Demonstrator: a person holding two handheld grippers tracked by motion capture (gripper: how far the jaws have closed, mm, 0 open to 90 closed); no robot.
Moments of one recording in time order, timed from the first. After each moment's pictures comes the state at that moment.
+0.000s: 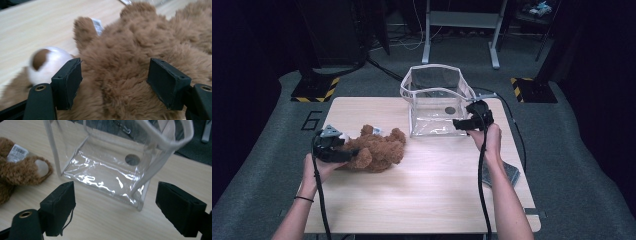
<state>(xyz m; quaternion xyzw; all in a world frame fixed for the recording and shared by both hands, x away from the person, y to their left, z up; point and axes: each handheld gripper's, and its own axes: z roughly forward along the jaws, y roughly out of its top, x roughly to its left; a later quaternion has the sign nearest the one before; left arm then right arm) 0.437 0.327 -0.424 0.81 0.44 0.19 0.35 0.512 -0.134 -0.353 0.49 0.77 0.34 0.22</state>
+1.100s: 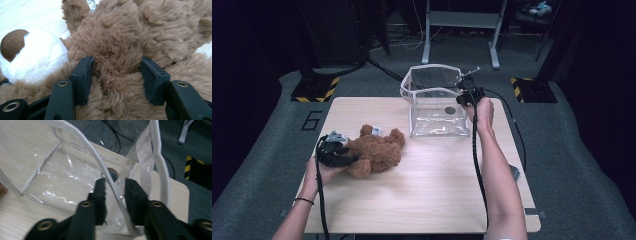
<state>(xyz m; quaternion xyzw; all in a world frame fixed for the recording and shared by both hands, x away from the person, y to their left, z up) 0.439 0.332 -0.445 0.83 0.43 0.16 0.32 0.598 -0.115 -0.342 0.48 0.79 0.26 0.27</state>
